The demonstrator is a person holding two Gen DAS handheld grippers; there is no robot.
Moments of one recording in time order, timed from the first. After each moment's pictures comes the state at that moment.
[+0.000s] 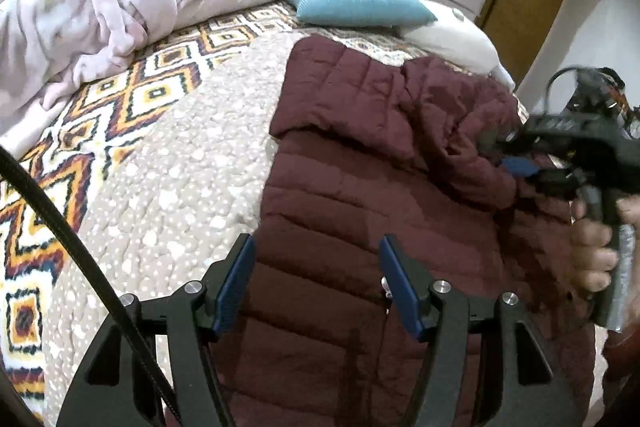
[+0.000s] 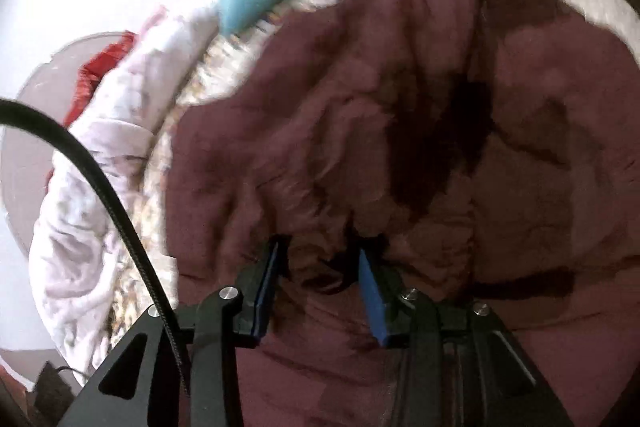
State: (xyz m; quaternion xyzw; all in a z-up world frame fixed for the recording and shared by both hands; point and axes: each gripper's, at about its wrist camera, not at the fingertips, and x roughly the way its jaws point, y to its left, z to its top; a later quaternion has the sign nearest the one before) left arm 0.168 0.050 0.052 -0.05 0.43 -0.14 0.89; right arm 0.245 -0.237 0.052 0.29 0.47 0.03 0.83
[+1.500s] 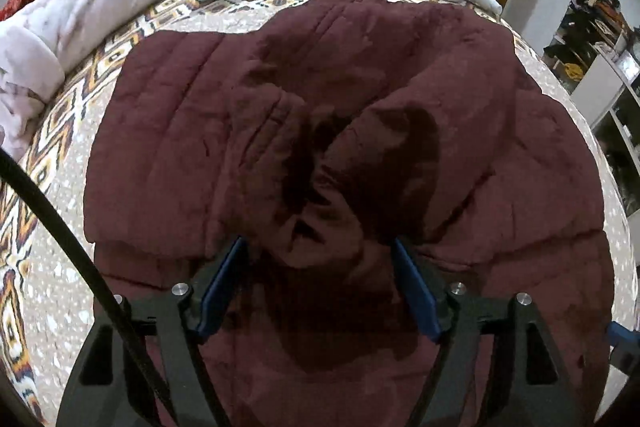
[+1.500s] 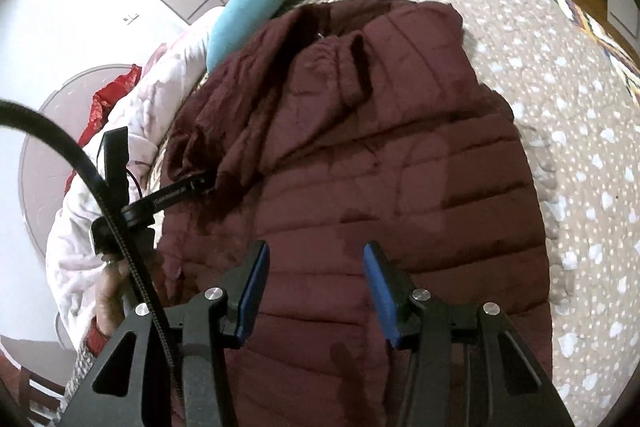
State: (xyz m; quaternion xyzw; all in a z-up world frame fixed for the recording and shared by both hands) left arm 0.268 -0.122 0.025 0.08 0.49 -0.18 0.85; right arm 0.066 -0.328 0.057 0.32 0.44 0.00 0.84
